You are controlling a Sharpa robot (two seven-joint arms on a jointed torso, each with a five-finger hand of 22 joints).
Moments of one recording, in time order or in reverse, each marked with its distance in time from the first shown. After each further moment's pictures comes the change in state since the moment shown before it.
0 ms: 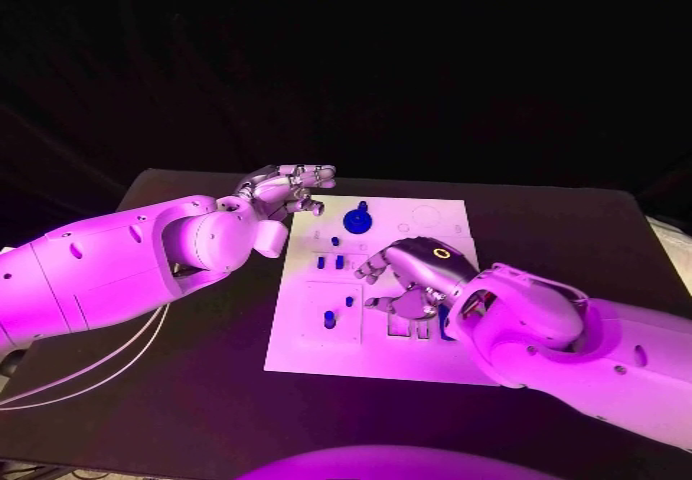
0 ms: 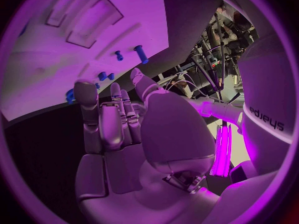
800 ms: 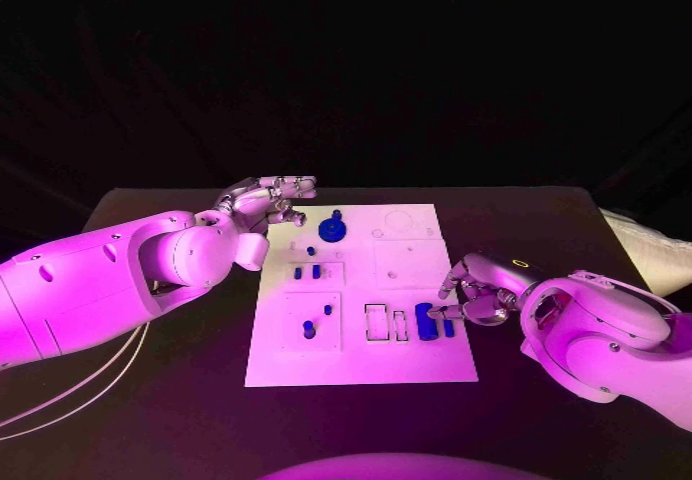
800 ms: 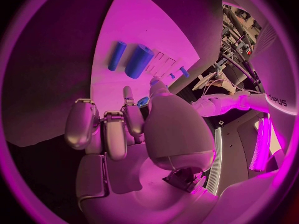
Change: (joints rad) left arm -0.003 0.004 -0.004 -0.004 0.000 0.006 -0.003; left_hand 0.000 0.000 0.000 0.000 0.000 -0.004 -0.004 0.000 0.000 -0.004 0.004 0.000 0.001 -0.004 -0.003 0.000 -0.001 0.000 0.000 0.000 0.000 -0.001; right arm 0.012 -0.280 -0.034 0.092 0.162 0.074 -0.262; right_hand -0.097 0.026 -0.342 0.298 0.149 0.012 -0.055 0.186 0.039 0.287 -0.073 1.086 1.151 0.000 -0.058 0.209 0.163 -0.063 0.138 -0.053 0.259 0.402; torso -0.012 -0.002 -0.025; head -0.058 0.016
